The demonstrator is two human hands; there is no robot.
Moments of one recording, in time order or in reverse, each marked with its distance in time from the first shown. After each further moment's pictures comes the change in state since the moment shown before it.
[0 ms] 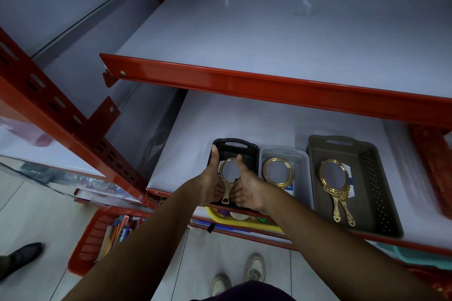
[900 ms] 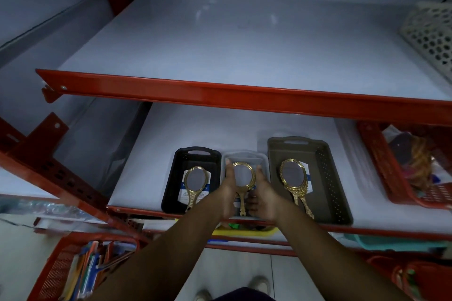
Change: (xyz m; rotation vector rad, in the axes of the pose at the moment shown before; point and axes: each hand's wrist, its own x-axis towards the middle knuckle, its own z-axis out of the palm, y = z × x) left_hand 0.036 -0.004 0.132 -0.321 0.094 0.156; right_hand -0.017 0.039 -0.109 0.262 0.191 -0.071
